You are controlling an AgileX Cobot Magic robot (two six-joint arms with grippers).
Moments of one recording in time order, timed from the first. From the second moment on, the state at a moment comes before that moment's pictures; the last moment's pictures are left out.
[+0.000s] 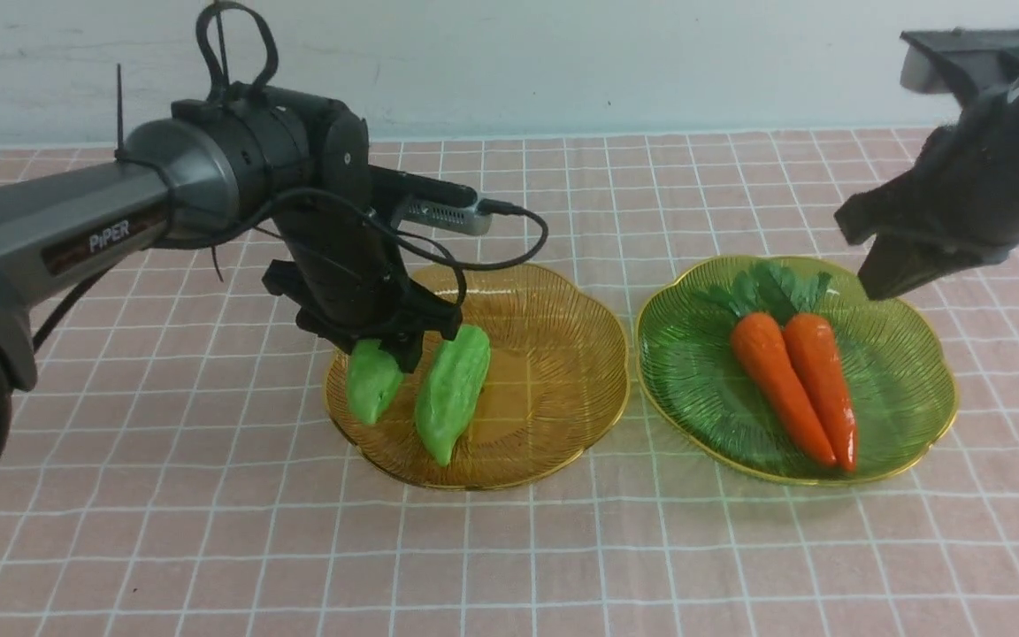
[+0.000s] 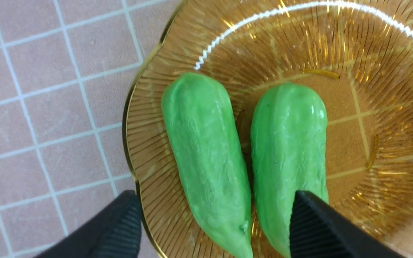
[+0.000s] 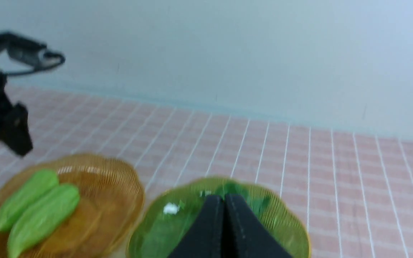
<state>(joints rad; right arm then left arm) 0.18 0.48 -0.56 0.15 0.37 -0.14 -0.34 2.06 -1.92 0.00 1.19 -0.11</state>
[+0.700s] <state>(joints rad) 0.18 0.43 -0.28 0.16 0.10 -0.14 -0.34 2.04 -1.92 -0.01 1.23 -0.11</state>
